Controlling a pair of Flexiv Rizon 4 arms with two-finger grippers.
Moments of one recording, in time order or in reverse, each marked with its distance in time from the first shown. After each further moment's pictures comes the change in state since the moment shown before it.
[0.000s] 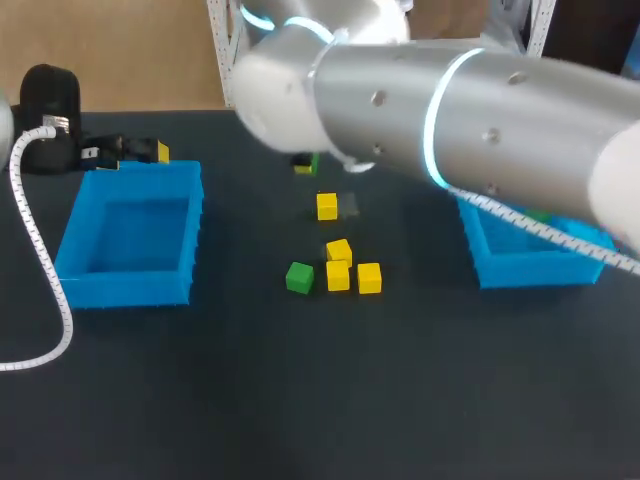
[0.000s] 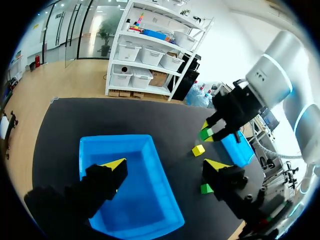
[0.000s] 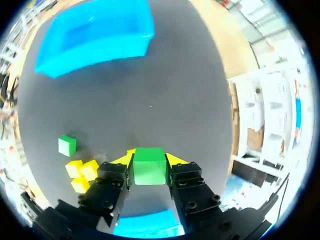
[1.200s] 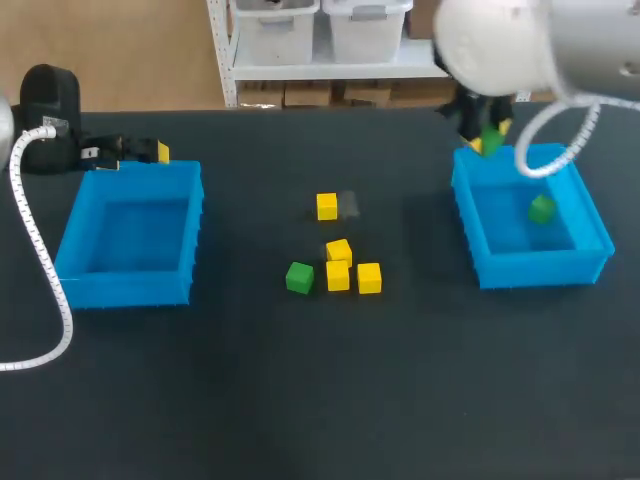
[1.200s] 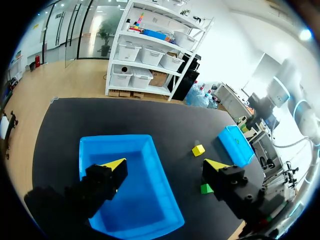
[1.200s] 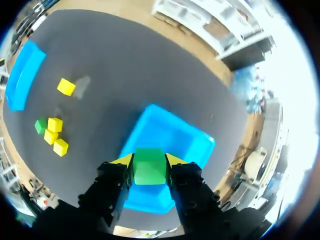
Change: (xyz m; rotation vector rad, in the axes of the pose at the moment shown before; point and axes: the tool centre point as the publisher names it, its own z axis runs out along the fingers) left arm 0.000 0.000 0.000 0.000 0.000 0.000; right arm 0.251 -0.017 -0.030 -0.011 0.174 0.866
